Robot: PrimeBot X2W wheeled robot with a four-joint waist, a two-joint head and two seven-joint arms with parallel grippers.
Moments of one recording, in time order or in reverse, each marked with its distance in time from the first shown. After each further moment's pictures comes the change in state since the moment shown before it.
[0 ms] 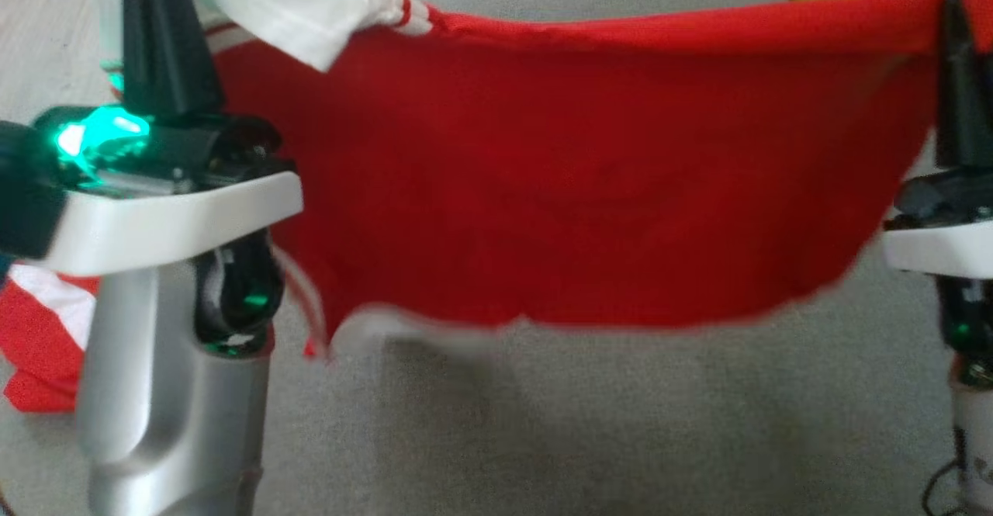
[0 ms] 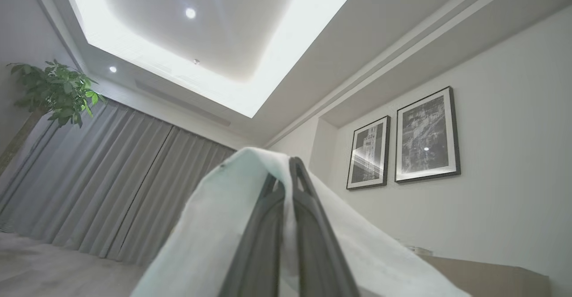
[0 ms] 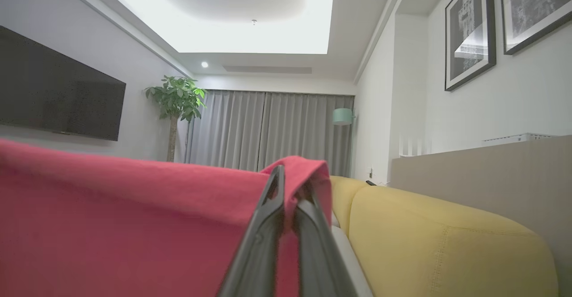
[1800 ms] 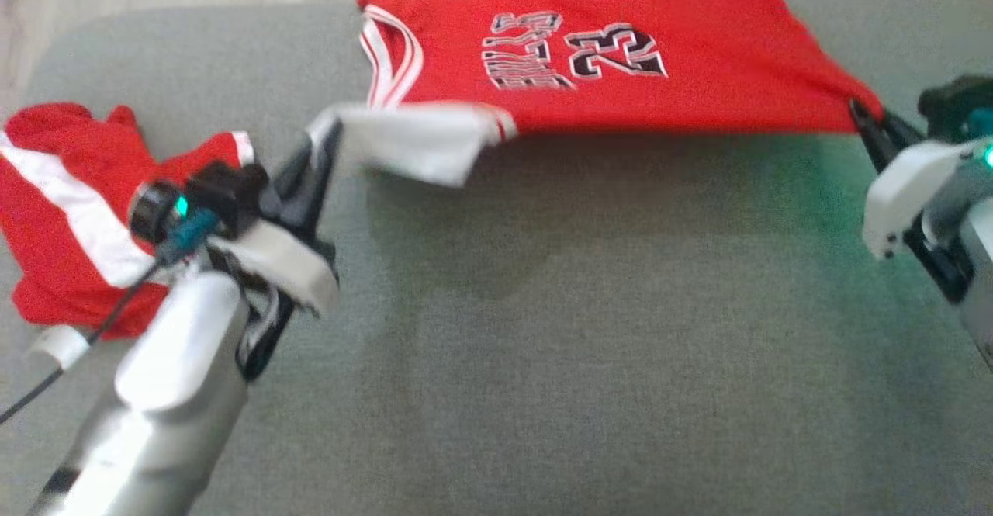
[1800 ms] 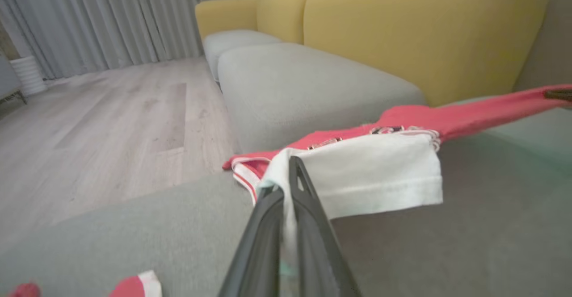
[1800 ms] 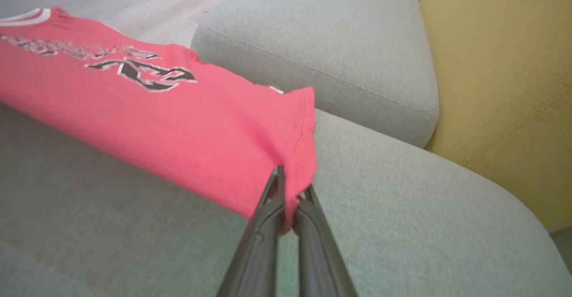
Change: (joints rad) left arm -0.161 0.243 -0.440 0.738 0.076 -0.071 -0.028; right arm -0.512 -0.255 0.677 1.099 0.227 0.000 -0.060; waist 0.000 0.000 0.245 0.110
